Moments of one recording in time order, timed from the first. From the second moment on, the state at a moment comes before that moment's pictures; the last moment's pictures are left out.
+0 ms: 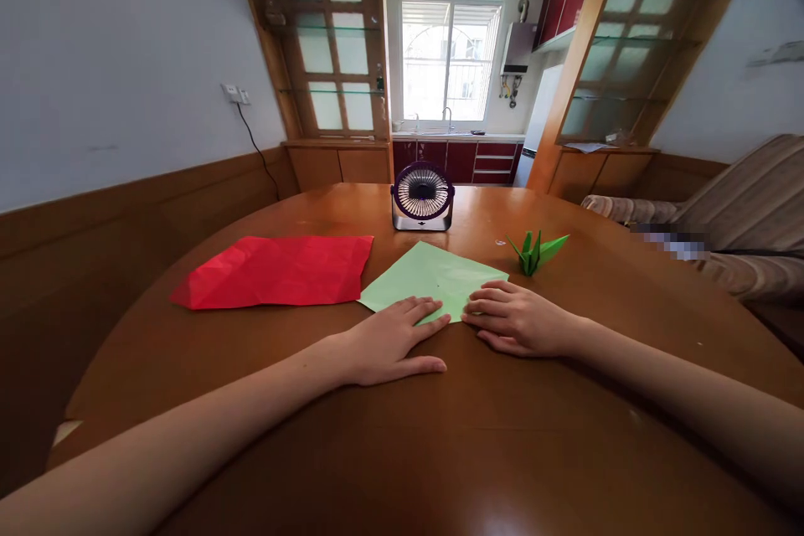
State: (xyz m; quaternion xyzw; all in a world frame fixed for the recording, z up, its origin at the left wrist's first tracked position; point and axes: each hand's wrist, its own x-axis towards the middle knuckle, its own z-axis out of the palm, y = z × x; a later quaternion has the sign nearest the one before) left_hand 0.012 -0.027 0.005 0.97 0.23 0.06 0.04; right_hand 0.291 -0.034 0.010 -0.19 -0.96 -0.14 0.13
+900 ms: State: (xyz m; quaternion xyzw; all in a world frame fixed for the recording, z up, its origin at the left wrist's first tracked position) left_hand 0.016 -0.027 0.006 0.97 0.21 0.10 0.01; right_hand 0.296 -0.036 0.005 -0.21 -0.96 -0.02 0.20
